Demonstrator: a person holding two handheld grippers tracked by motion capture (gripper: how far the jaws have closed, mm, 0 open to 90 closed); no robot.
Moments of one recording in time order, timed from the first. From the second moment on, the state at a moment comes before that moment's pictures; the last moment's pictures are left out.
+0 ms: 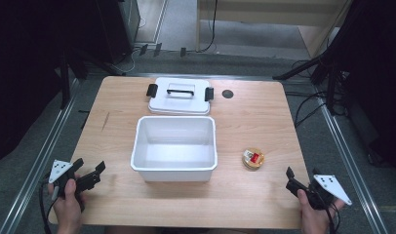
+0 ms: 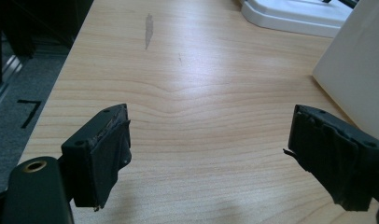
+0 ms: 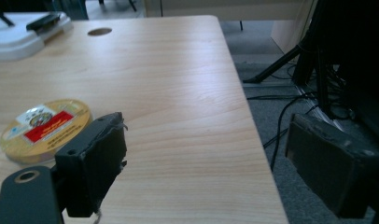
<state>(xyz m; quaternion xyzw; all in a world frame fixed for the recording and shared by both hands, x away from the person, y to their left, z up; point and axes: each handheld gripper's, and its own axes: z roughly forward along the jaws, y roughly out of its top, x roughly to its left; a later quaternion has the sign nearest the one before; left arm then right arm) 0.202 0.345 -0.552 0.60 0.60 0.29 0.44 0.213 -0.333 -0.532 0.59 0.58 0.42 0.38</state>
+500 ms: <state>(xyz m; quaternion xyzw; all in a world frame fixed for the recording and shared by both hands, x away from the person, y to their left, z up) 0.203 0.346 -0.552 0.60 0.60 0.29 0.44 0.219 -0.326 -0.527 0.58 0.61 0.41 0.36</state>
